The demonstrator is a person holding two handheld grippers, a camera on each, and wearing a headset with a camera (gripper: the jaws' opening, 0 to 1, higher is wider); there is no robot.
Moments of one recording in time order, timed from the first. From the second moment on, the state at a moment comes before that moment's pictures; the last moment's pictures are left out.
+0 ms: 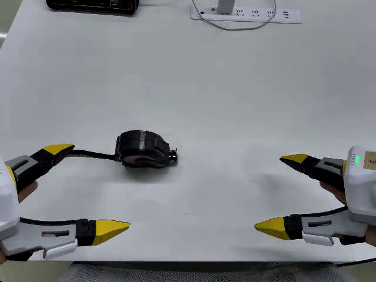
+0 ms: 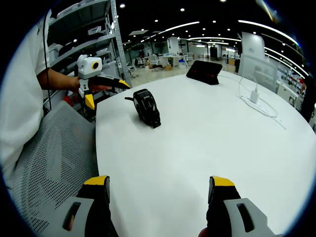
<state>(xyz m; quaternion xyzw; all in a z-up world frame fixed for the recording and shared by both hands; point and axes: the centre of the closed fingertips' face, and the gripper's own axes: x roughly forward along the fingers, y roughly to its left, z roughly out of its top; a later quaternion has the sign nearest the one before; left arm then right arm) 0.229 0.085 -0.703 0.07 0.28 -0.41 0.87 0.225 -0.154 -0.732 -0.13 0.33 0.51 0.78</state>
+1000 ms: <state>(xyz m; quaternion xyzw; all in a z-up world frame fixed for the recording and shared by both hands) 0.249 0.073 -0.702 0.09 0.28 -0.44 0.85 0.251 -0.133 -0.733 -0.15 0.32 0.55 0.76</state>
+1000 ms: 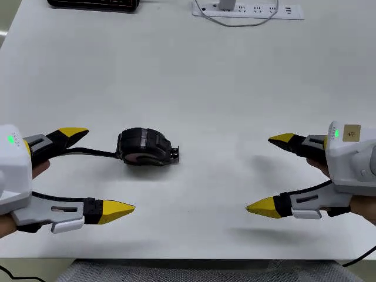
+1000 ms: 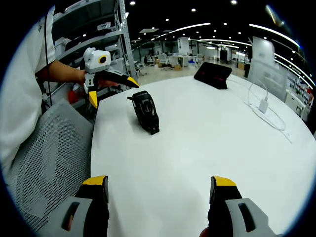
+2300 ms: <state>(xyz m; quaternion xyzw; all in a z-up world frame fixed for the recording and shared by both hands) 0.275 0.065 -0.716 0.17 0.29 -0.50 0.80 0.273 -0.099 -0.741 -0.20 0.31 0.59 0.72</state>
